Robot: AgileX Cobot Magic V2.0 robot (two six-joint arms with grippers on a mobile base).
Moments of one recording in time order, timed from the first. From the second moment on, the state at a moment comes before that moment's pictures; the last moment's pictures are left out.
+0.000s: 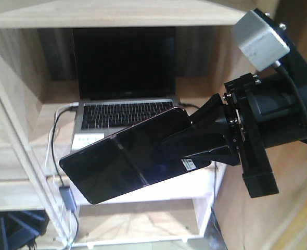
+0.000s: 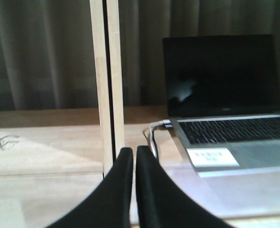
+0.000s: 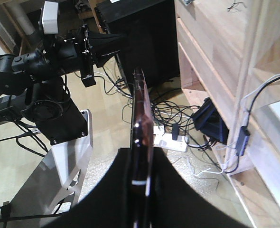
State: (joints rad) left arm 0.03 -0.02 0.03 -0.03 0.09 0.04; right arm 0.33 1.23 -1.19 1.03 1.24 -1.07
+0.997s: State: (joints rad) left arm 0.03 -0.02 0.03 -0.03 0.09 0.04; right arm 0.33 1.23 -1.19 1.03 1.24 -1.07
